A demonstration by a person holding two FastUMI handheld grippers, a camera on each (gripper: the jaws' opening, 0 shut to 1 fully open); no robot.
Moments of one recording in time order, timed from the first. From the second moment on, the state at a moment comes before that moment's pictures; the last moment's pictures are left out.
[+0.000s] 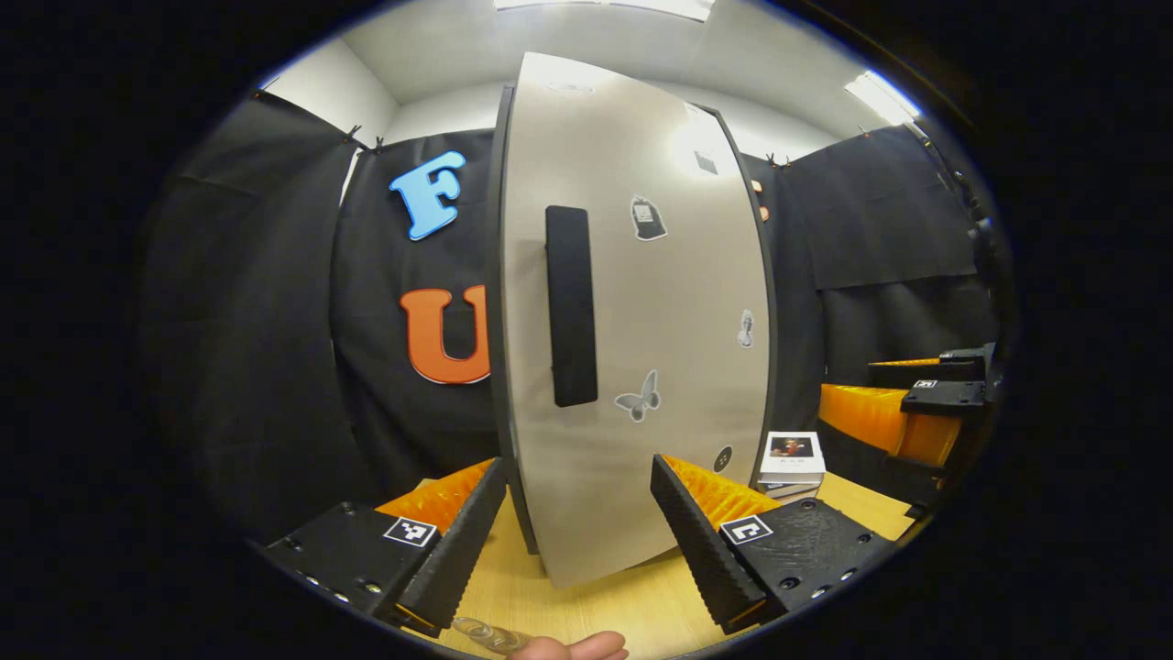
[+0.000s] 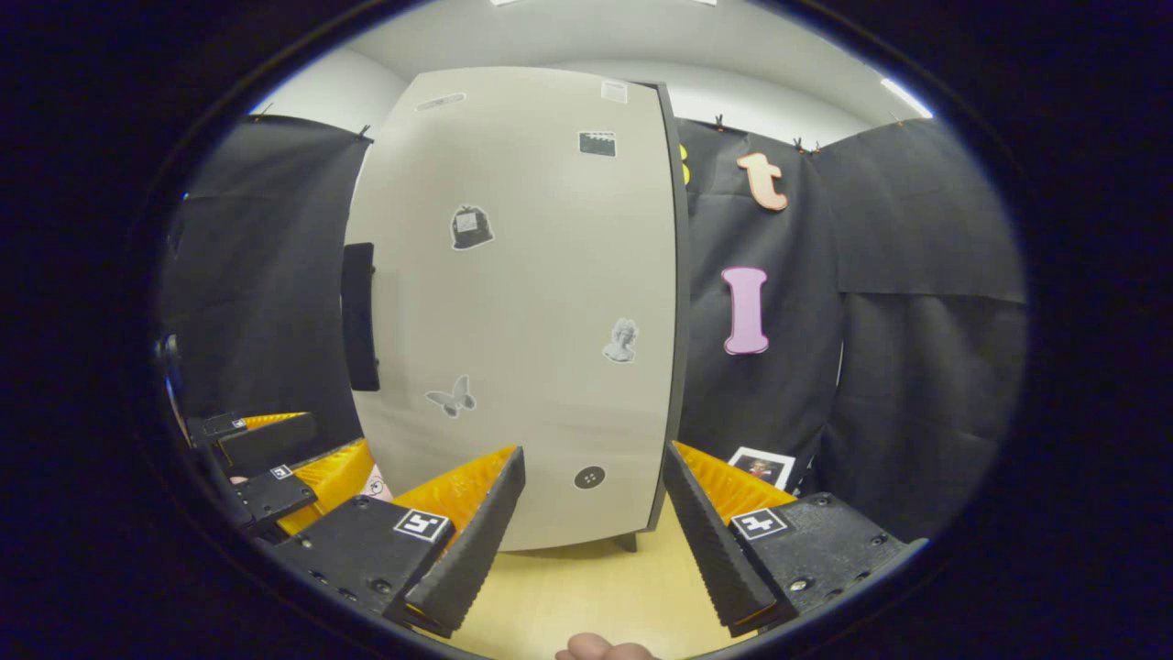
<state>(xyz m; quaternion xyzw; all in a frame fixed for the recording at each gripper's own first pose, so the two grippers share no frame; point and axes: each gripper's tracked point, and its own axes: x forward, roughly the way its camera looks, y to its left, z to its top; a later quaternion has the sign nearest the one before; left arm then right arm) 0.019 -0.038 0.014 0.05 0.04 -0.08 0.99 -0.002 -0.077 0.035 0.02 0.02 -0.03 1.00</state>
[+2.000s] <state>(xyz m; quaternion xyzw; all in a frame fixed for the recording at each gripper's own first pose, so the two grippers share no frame) 0.031 -0.039 0.022 -0.03 0.04 0.02 1.00 0.025 -0.074 0.028 0.02 0.05 0.02 1.00</state>
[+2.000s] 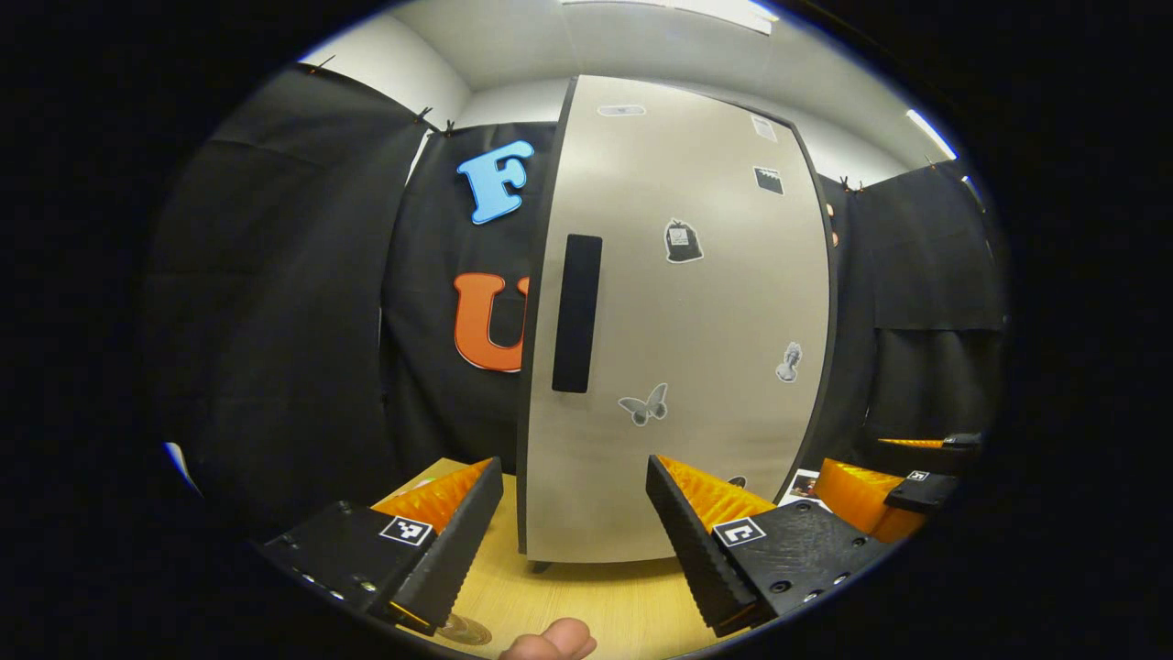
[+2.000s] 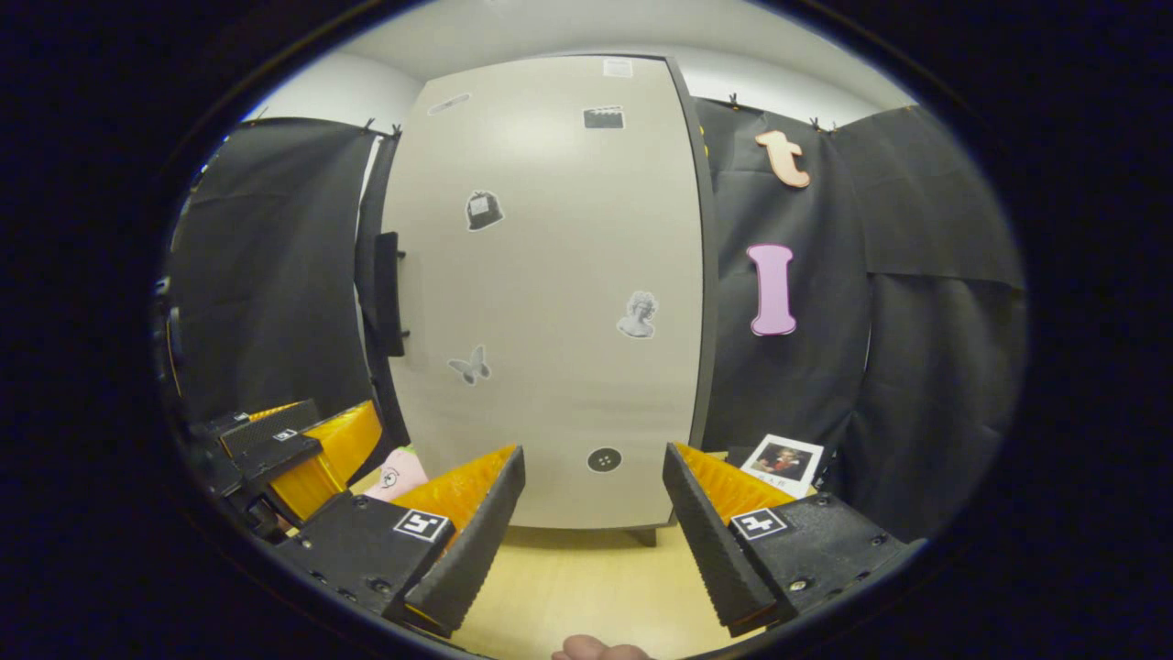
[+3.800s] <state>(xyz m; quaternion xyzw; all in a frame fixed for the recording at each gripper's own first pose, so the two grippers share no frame) 0.017 -0.024 0.037 -0.01 0.00 0.00 1.00 0.006 -0.067 0.029 0.03 0.04 -0.01 1.00</state>
